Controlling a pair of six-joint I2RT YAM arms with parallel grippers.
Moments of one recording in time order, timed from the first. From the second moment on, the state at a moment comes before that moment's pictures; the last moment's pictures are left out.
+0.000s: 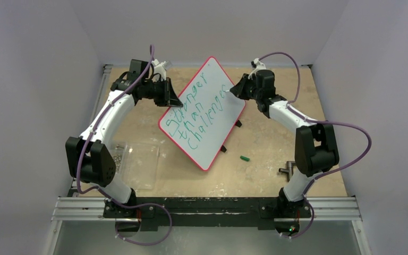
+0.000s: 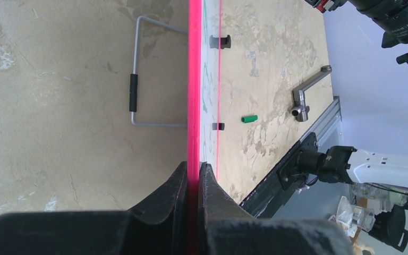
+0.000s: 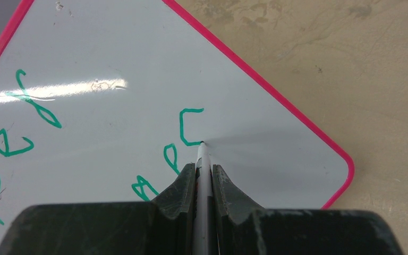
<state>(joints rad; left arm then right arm) -0.22 1.60 1.48 -0.71 0.66 -0.28 0.27 1.73 1.19 0.12 -0.24 0.48</state>
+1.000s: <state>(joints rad) -0.22 1.60 1.48 -0.72 0.66 -0.29 0.25 1.72 1.15 0.07 -0.17 0.44</state>
